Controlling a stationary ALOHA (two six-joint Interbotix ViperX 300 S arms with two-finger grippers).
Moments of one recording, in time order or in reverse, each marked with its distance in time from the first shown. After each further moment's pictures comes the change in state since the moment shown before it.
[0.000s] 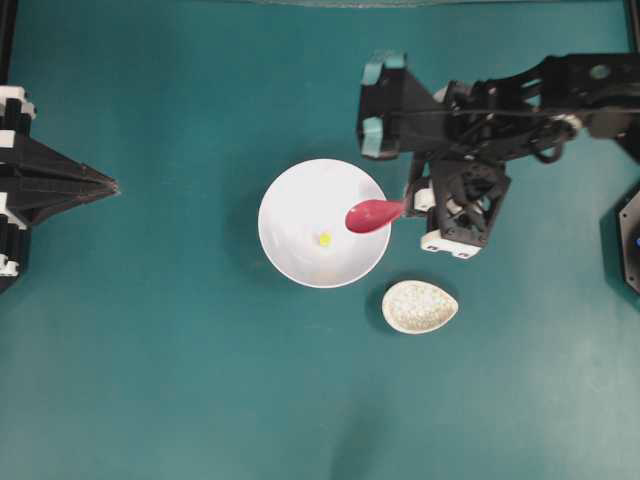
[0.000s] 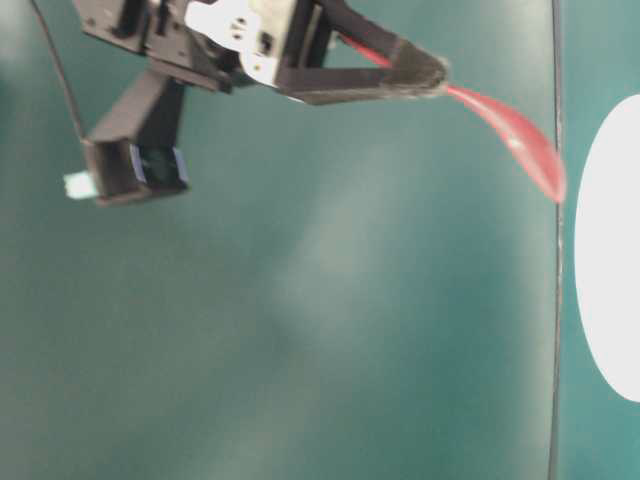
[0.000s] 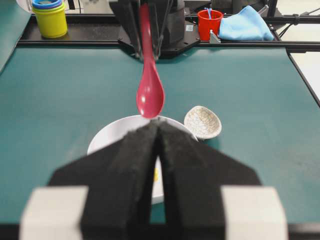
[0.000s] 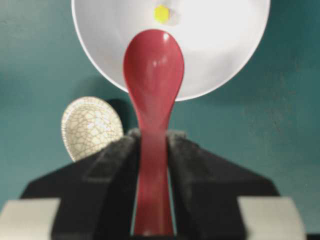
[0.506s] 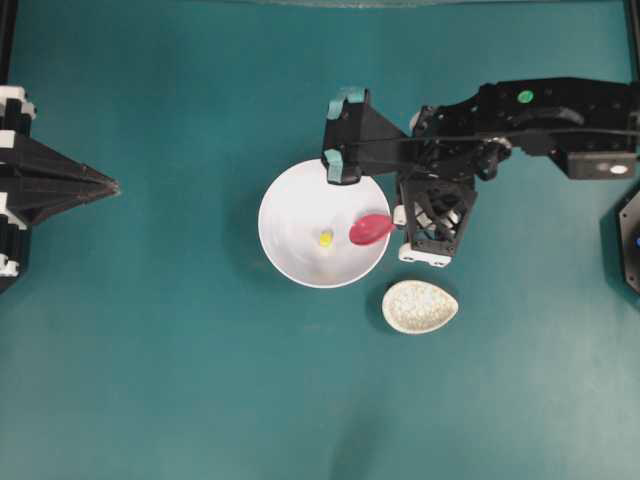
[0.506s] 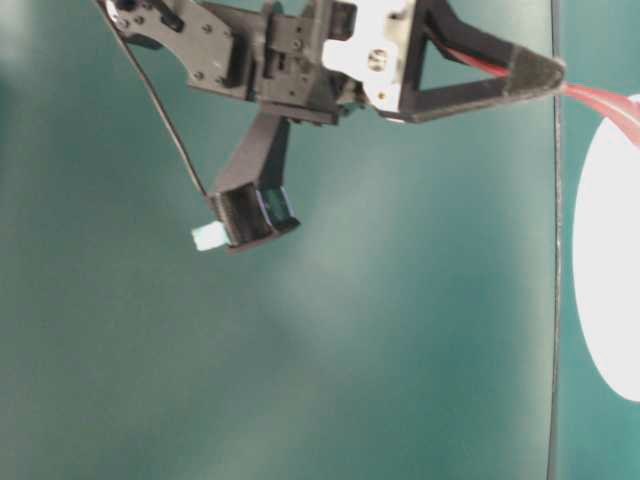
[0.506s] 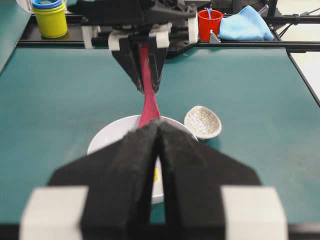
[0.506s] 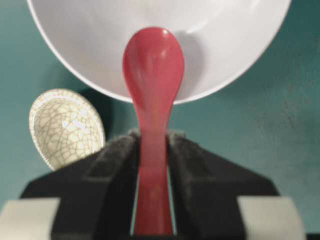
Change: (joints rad) left arm 0.000 0.000 0.000 0.000 0.000 0.002; right arm 0.000 0.141 0.000 -0.002 -0.017 -0.015
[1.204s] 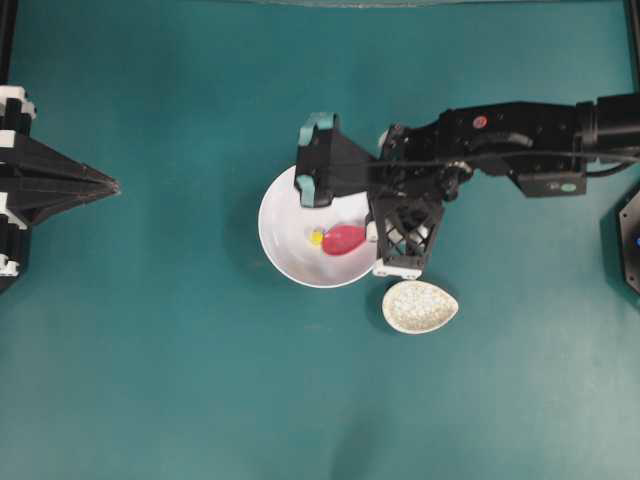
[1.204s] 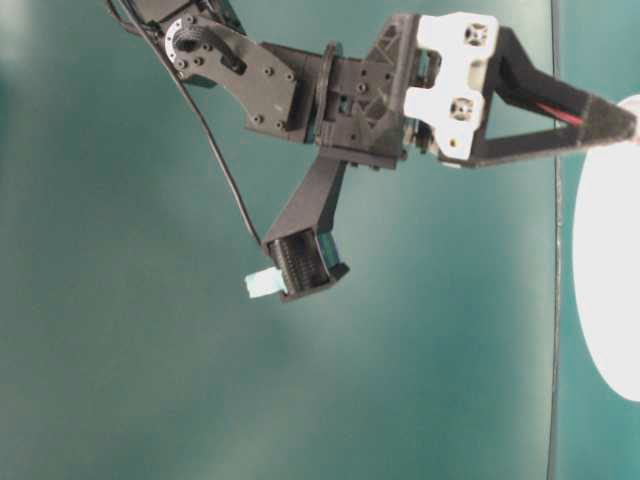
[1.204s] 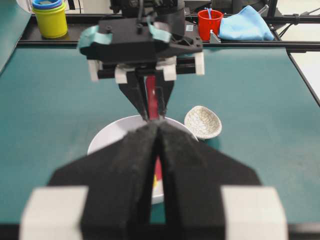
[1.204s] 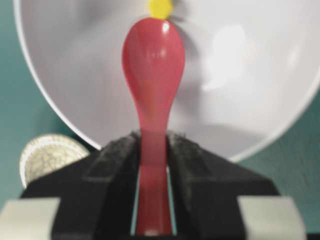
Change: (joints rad) left arm 0.000 0.000 0.000 -0.002 0.000 0.002; right arm 0.037 0.110 -0.035 0.000 -0.109 -0.040
